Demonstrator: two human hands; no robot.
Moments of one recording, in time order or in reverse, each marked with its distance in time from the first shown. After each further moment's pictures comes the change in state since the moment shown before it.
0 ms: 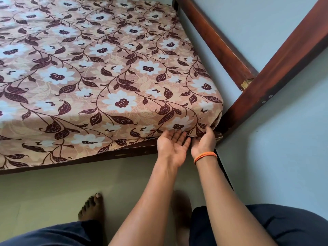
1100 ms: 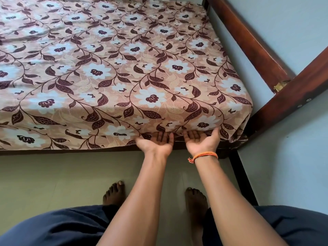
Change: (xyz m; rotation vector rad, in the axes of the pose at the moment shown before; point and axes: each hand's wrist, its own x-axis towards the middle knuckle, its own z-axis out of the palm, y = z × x) left_hand -0.017 0.089 -0.053 -0.352 0.163 0.174; right_hand -0.046 0.043 0.038 0.387 -0.236 0.413
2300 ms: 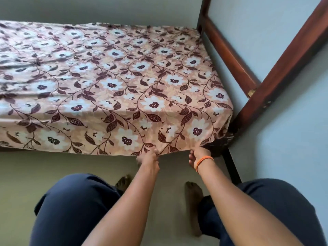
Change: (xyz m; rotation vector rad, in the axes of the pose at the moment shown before) left_hand -0.065 0.011 -0.060 0.775 0.369 0.285; right_hand -0.068 -0.017 -0.043 -0.986 0.407 -0.002
